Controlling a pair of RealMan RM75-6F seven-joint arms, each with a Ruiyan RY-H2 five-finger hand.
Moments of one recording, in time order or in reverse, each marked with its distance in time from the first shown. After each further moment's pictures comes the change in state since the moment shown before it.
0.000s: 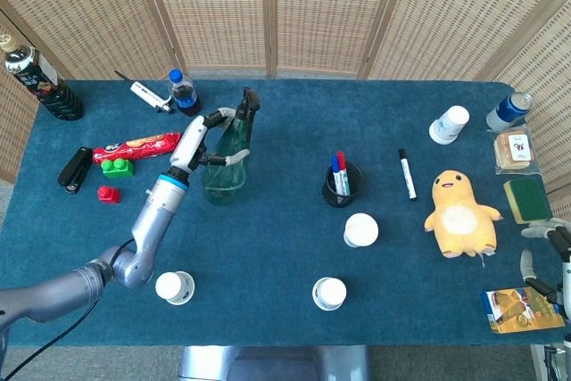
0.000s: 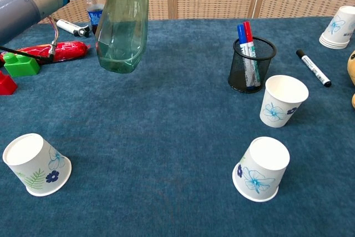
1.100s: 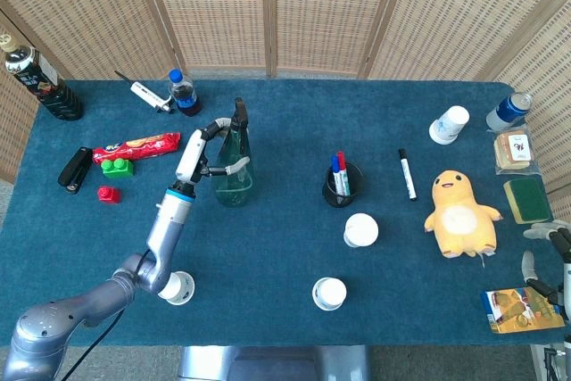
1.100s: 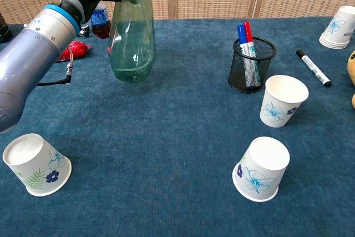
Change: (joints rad) left arm -0.019 -0.291 0.055 0.445 0.154 0.225 -0.313; right arm -0.005 0.005 0.001 -0.020 0.018 0.000 -0.025
